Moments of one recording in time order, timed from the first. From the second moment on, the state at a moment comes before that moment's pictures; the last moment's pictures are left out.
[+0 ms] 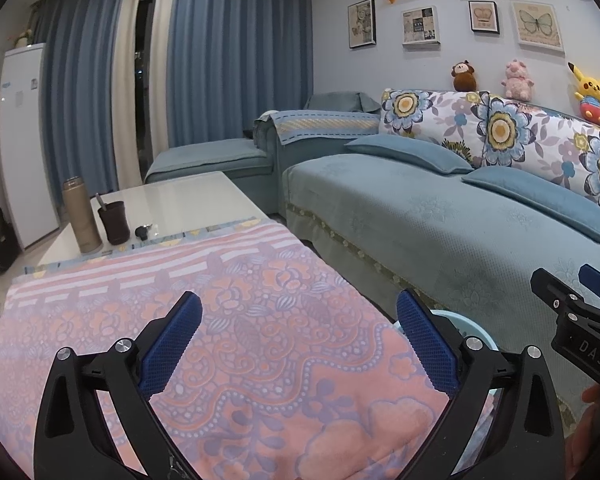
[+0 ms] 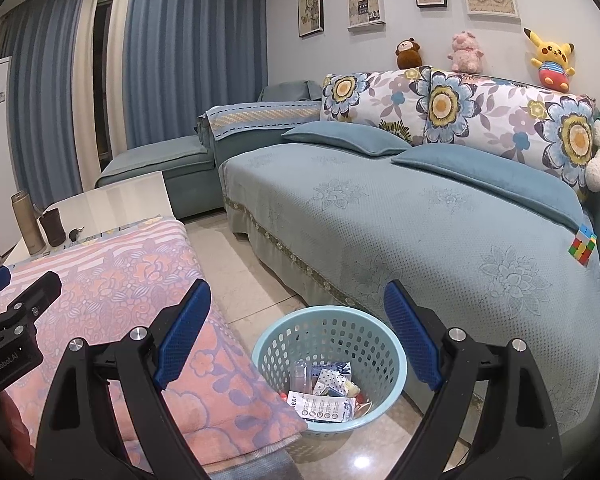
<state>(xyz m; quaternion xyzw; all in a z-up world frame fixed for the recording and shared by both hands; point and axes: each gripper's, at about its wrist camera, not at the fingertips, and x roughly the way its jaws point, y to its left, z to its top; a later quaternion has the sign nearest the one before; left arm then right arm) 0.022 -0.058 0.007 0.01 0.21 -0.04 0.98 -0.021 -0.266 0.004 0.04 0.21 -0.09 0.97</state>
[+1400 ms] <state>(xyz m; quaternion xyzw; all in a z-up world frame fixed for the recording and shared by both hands) 0.021 -0.056 0.005 0.01 0.21 -0.05 0.98 -0.019 -0.268 0.000 0.05 0.22 -0.09 0.97</state>
